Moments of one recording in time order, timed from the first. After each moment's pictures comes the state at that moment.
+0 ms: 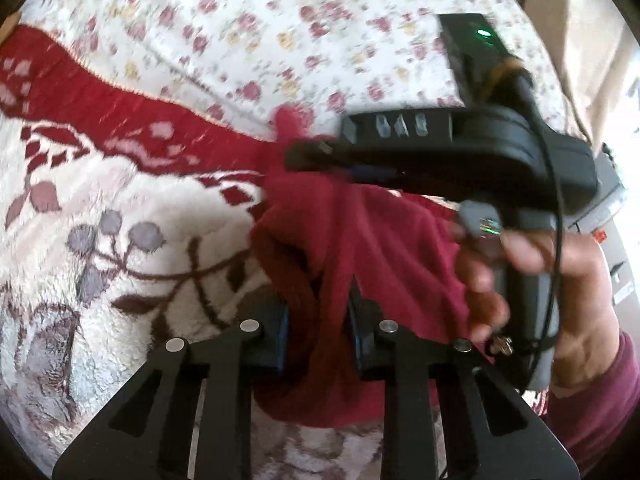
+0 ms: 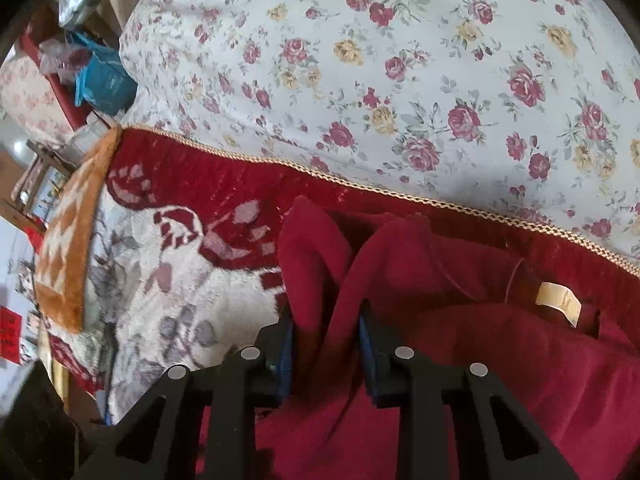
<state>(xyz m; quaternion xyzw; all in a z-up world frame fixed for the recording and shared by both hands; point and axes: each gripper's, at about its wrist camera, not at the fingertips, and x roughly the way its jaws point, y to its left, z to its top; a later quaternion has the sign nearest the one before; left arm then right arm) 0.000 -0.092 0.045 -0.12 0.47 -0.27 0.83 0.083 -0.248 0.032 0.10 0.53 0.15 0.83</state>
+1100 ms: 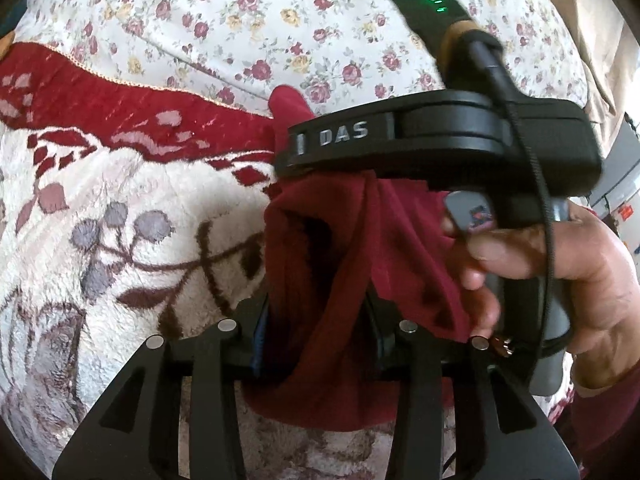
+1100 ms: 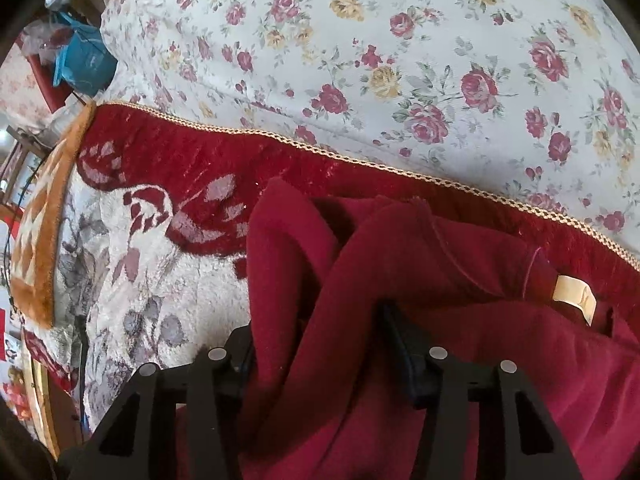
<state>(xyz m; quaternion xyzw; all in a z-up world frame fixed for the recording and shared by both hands) 0.004 -0.107 0.024 -0.06 0.49 -0.23 0.84 0.090 -0.237 0.003 0.07 0.56 0.12 0.82</state>
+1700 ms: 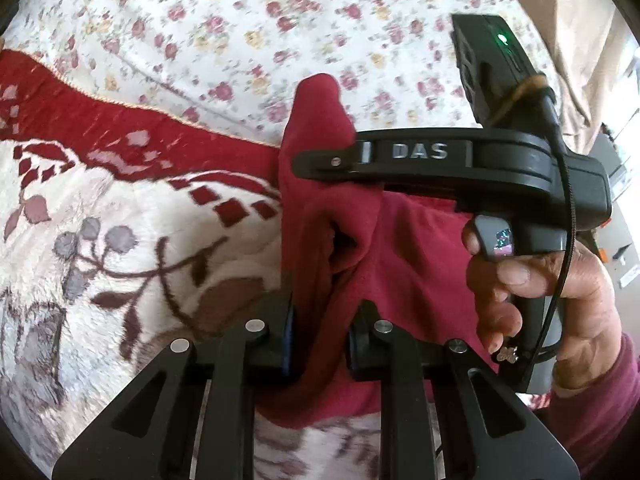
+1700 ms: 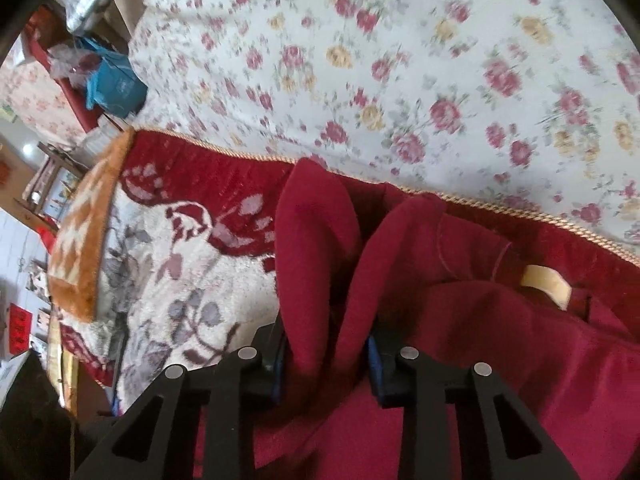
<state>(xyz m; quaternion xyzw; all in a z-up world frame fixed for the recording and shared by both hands) -0.005 -0.124 0.058 -0.10 0.48 -0.27 0.83 0.059 -0.272 0.043 0.11 0.52 0.16 0.83</state>
